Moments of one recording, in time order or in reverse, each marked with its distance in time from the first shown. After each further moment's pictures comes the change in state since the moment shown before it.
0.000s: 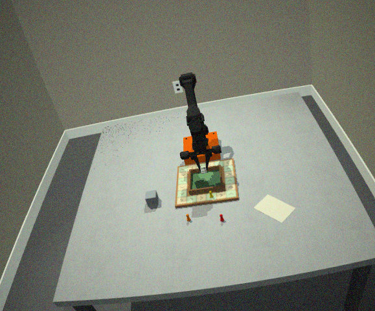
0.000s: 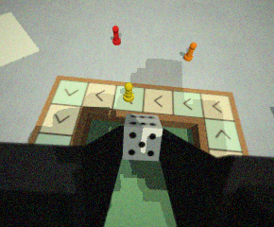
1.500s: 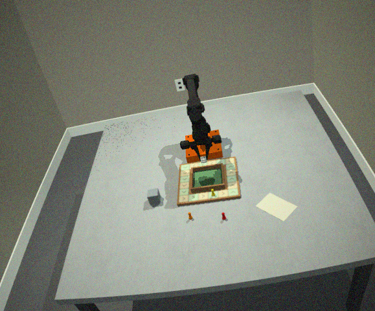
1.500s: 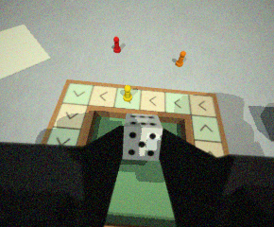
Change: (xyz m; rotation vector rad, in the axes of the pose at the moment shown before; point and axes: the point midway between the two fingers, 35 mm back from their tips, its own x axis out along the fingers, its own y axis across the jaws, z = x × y) arm -0.040 -0.002 0.005 0.000 -0.018 -0.004
